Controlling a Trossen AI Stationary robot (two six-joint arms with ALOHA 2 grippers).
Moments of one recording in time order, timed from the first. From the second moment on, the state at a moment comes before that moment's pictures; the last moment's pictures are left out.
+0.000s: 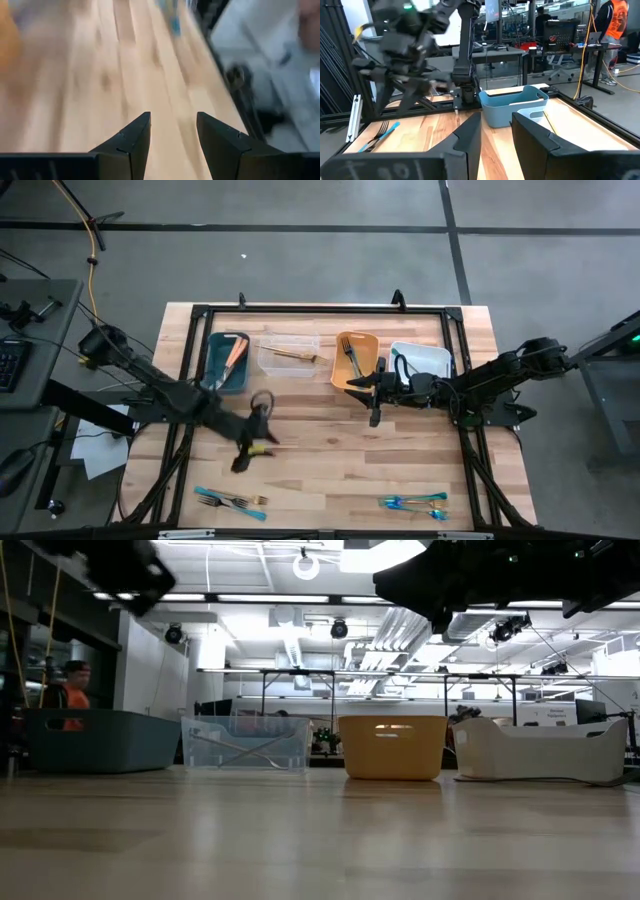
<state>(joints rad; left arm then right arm) -0.51 1.16 0.69 -0.13 -0.12 -0.36 0.17 1.36 0.46 0.95 0.30 0.05</state>
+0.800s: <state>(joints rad) -0.94 1.69 1.00 -0.65 -0.14 -0.80 0.17 1.36 0.46 0.93 0.26 0.10</state>
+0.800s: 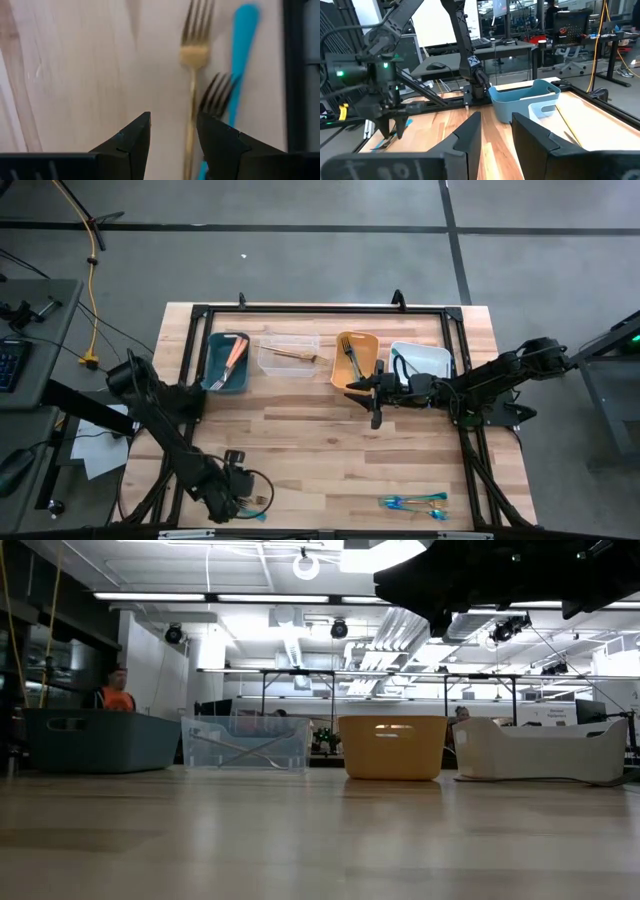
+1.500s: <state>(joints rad) -0.97 1.74 1.00 -0.63 -0.13 -0.84 0.17 1.36 0.46 0.92 0.26 0.10</state>
